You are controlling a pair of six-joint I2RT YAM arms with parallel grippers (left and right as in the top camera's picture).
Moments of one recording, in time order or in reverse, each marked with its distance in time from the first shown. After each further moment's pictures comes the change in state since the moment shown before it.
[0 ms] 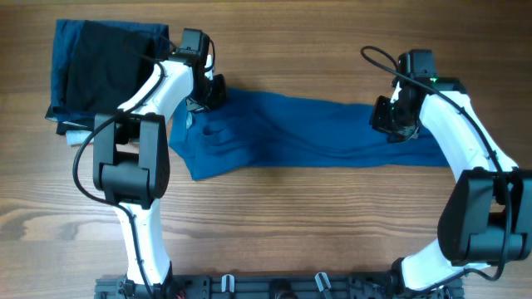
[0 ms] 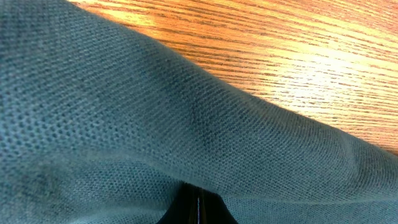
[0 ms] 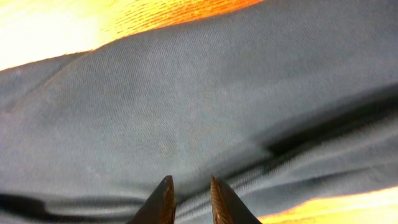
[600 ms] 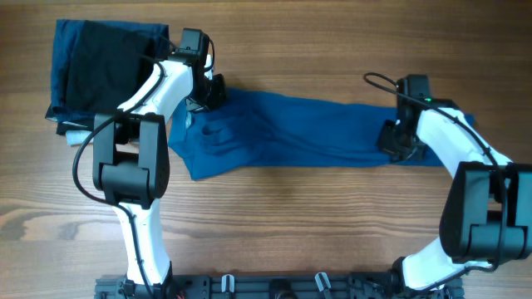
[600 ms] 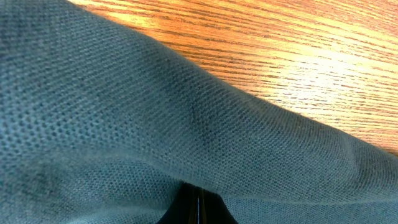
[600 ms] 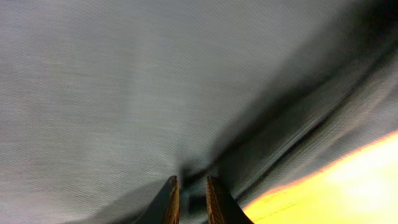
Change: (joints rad) left arm 0.002 0.000 0.002 -0.001 -0.005 0.000; right arm -0.055 0.011 -0.179 0.054 0.175 0.065
